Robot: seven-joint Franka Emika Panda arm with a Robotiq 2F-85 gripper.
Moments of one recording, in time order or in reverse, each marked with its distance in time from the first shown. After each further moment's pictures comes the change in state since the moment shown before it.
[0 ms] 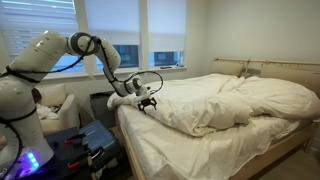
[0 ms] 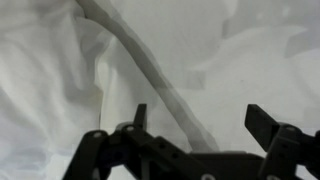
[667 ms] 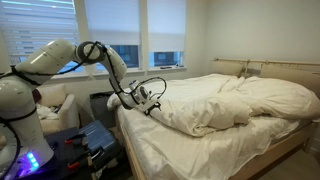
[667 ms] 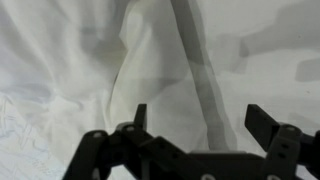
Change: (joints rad) arm 0.014 0.165 -0.157 0.094 -0.255 0.436 -0.016
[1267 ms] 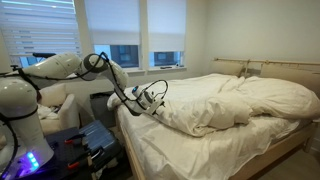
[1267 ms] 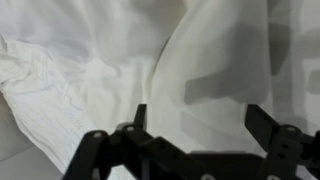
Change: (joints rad) arm 0.200 0.272 -0.320 0.253 0.214 0.311 -0.010
